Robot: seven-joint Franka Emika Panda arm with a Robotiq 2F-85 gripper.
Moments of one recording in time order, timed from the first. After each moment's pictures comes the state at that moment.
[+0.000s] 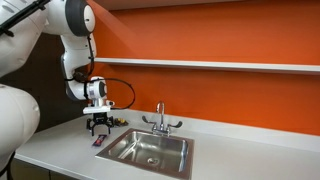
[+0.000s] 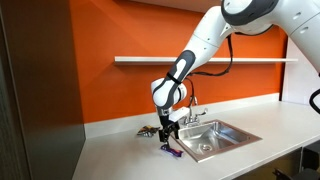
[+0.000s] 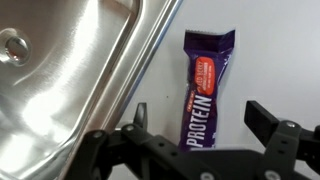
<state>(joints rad) 0.24 0.54 0.10 -1.97 -0.24 2.33 -0.05</state>
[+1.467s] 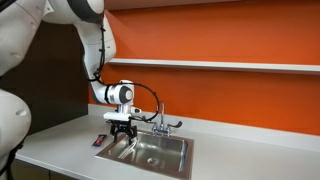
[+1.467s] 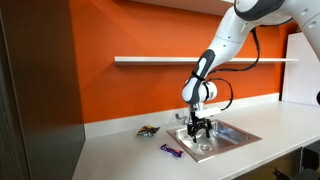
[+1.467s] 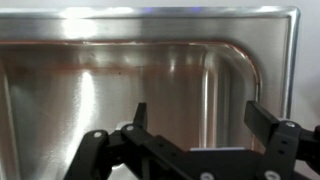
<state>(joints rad) 0.05 0.44 -0.03 -2.18 -0.07 2.43 0.03</state>
